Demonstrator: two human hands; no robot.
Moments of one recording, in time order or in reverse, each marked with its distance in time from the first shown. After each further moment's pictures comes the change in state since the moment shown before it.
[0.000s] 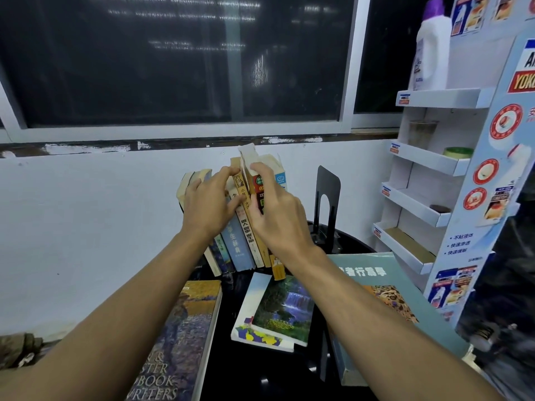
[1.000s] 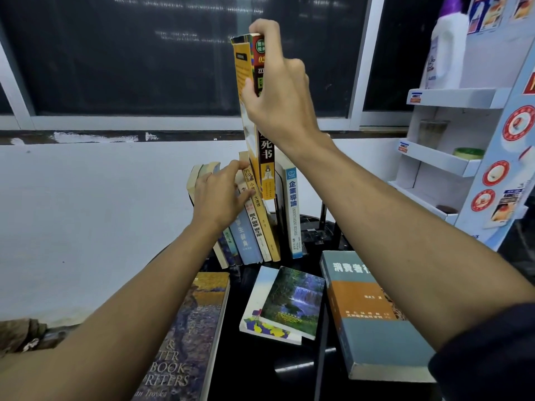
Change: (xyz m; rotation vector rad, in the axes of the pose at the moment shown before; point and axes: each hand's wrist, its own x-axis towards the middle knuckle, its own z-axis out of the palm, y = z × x) left_hand 0.006 -0.016 0.012 -0.004 0.014 -0.010; right_hand 0.146 -0.041 -0.037 0.055 0.194 -0.133
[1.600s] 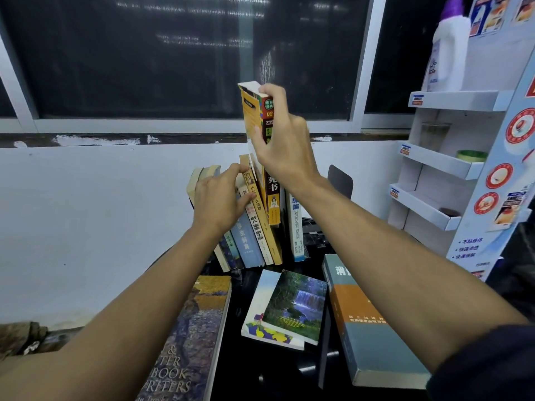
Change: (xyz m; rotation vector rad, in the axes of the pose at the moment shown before) left_hand -0.002 -0.002 -0.002 0.015 0.024 0.009; right_hand -0.053 0.029 0.020 0.077 -0.071 0.072
